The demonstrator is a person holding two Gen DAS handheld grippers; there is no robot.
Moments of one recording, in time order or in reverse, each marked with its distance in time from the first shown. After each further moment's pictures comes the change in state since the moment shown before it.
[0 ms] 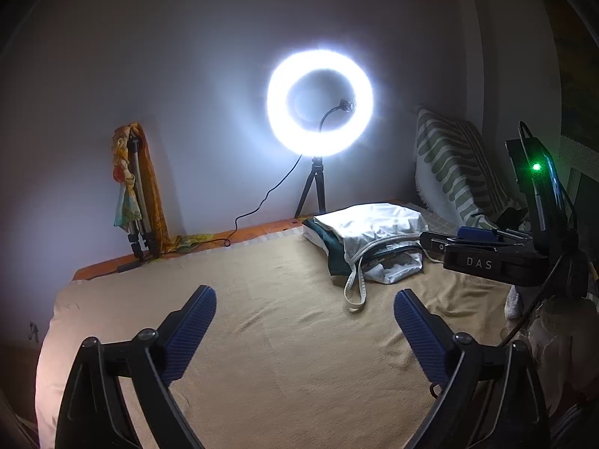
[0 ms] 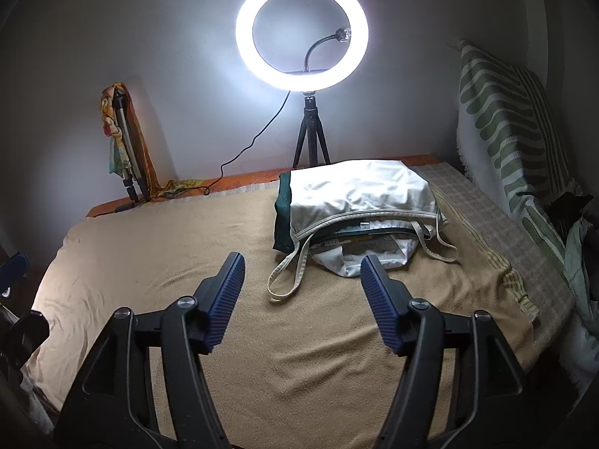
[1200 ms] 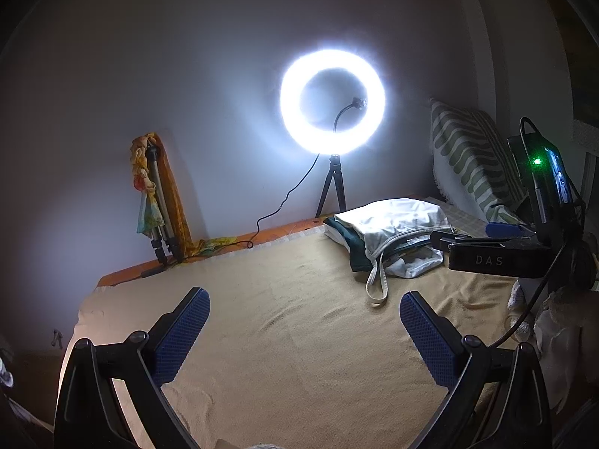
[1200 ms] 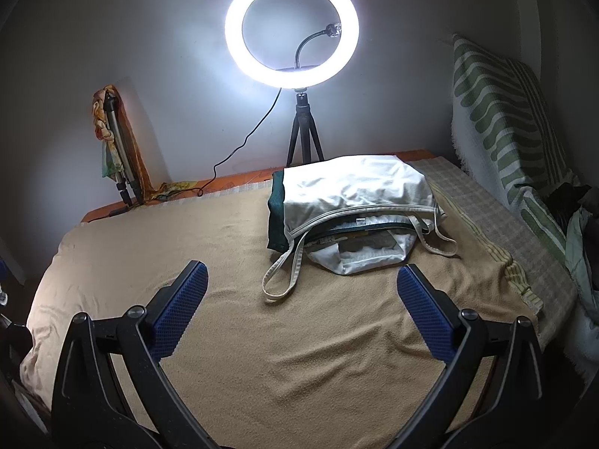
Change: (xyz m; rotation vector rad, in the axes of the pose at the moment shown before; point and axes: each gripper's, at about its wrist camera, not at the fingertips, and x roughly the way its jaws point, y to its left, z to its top) left arm -0.002 -0.003 -0.004 0.041 0.002 0.093; right arm 0.011 -0.008 -0.004 0.031 0.001 -0.009
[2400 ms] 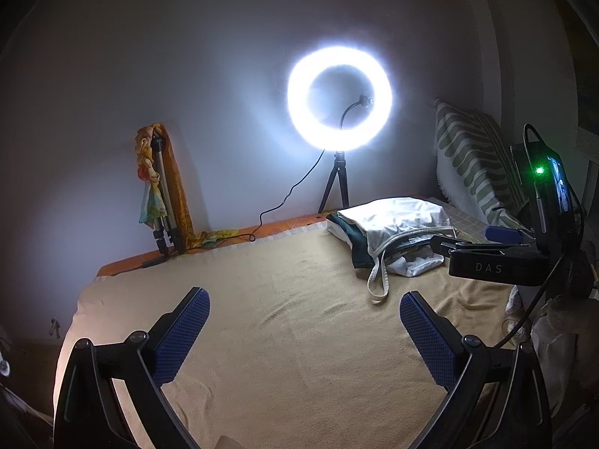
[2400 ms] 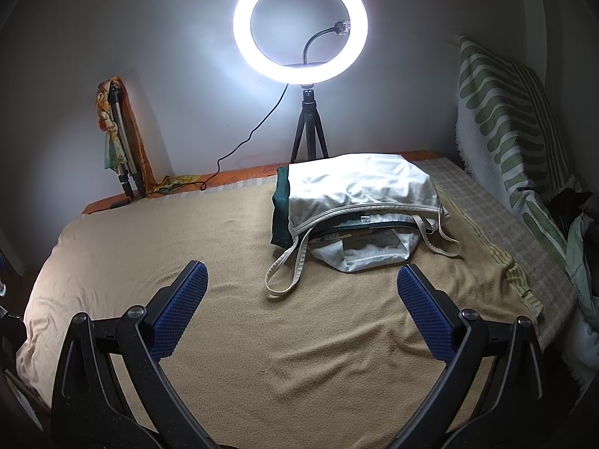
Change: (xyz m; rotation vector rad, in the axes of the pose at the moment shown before) left arm -0.002 0.009 -0.002 -0.033 0.015 -0.003; right arm 0.002 0.006 -0.003 -0.020 0.004 0.002
